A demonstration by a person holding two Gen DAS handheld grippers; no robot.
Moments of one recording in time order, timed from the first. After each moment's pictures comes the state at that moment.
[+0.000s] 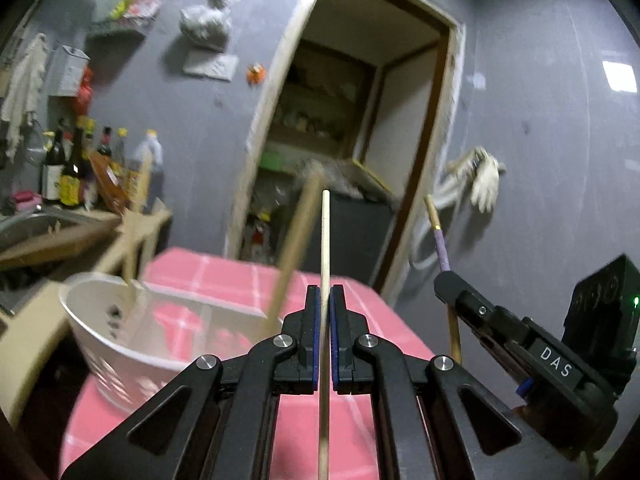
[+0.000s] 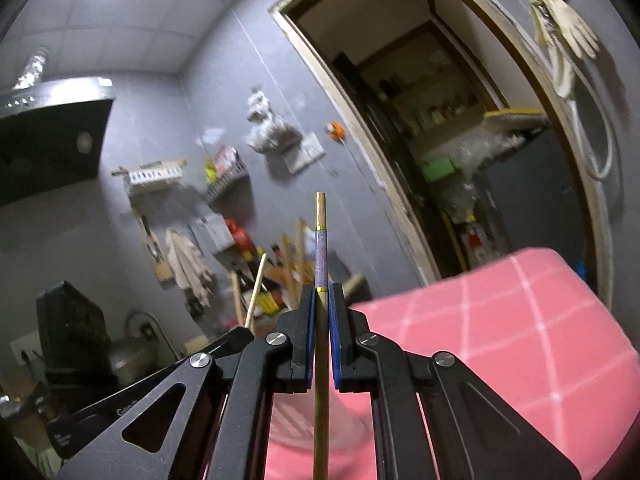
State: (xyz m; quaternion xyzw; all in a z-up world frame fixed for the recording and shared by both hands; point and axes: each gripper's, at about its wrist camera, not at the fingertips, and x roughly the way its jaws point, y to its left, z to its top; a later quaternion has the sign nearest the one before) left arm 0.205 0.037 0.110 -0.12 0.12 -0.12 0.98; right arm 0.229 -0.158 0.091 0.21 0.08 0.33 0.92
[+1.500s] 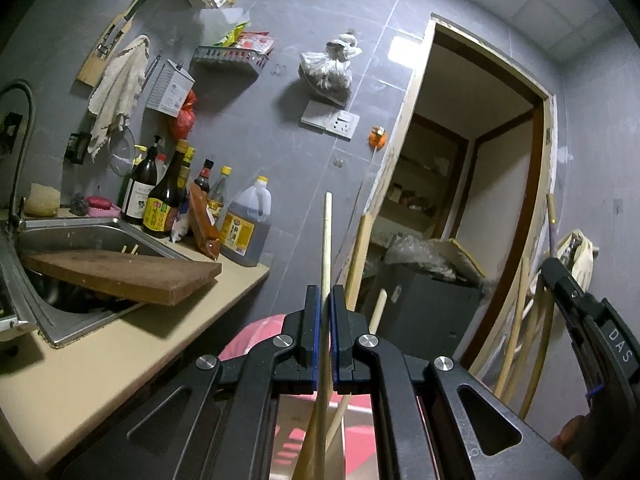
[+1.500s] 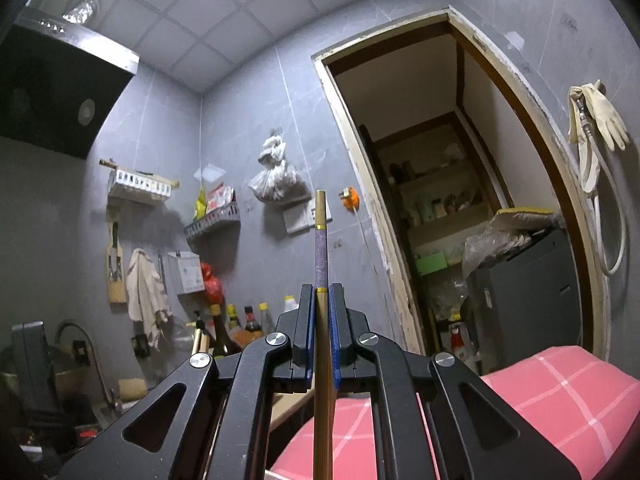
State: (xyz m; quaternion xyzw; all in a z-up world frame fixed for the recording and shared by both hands) left arm 0.254 0.169 0.080 -0.19 0.03 0.03 0.98; right arm 0.278 -0.053 0.099 0.13 -0.08 0.26 0.95
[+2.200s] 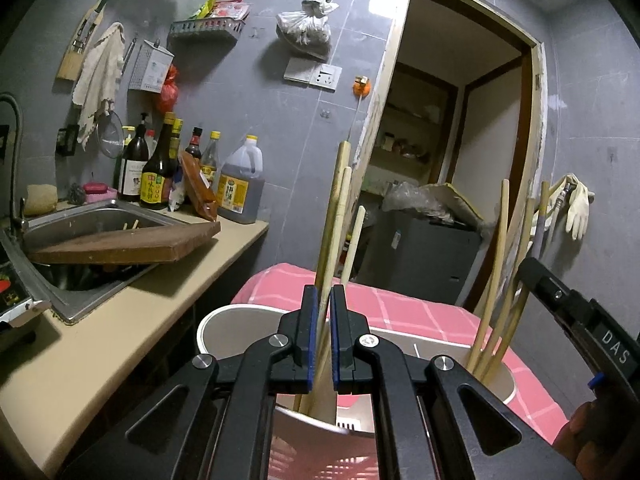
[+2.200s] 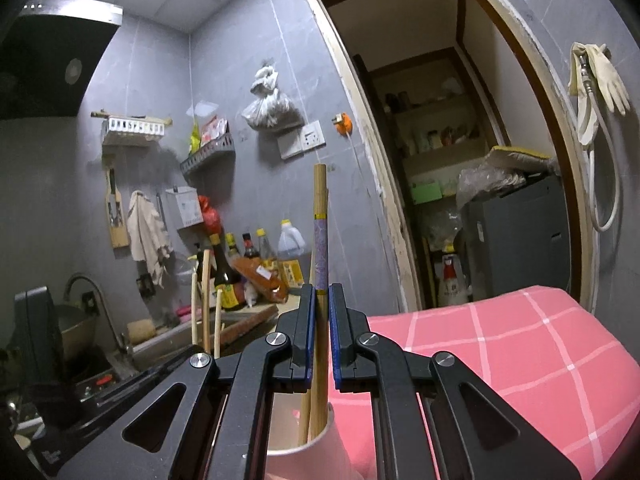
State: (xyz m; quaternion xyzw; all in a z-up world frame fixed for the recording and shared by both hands) left arm 0.245 0.145 0.058 -0.14 0.11 0.02 0.98; right arm 0.266 -0.060 0.081 0.11 0.06 0.27 0.95
